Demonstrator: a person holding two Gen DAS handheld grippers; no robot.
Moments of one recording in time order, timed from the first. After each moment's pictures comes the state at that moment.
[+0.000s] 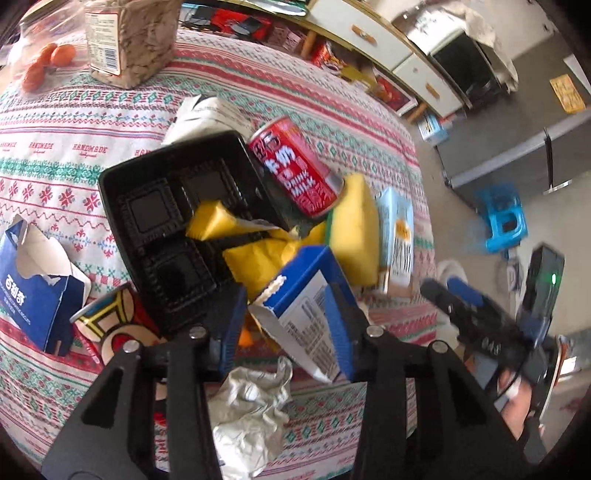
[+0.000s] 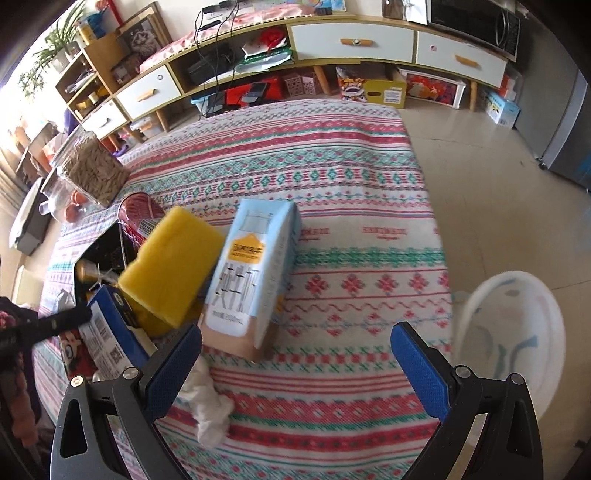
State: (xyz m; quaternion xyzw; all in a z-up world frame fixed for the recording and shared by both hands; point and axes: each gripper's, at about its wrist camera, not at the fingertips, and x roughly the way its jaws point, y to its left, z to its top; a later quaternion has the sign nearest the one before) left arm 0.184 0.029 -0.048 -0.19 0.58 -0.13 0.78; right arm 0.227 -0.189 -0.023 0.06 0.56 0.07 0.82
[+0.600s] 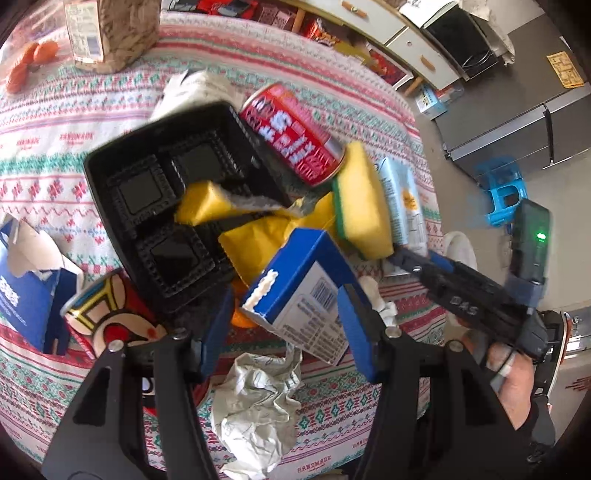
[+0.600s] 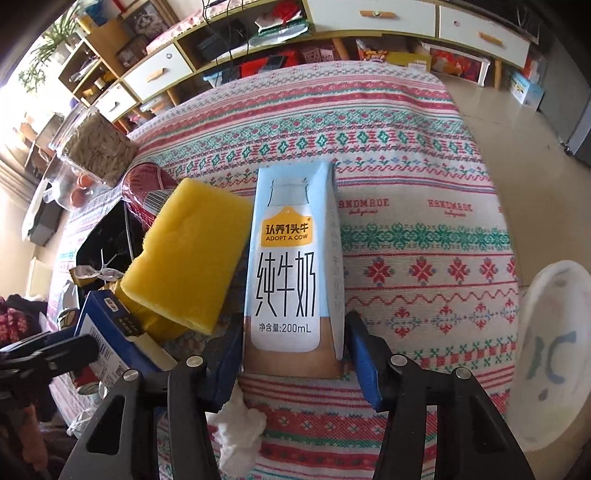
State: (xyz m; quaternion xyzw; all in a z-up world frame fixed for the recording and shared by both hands) left arm 0.185 0.025 -0.061 -0.16 0.61 -0.15 0.76; right arm 0.235 -0.167 -0.046 0.08 0.59 0.10 0.80
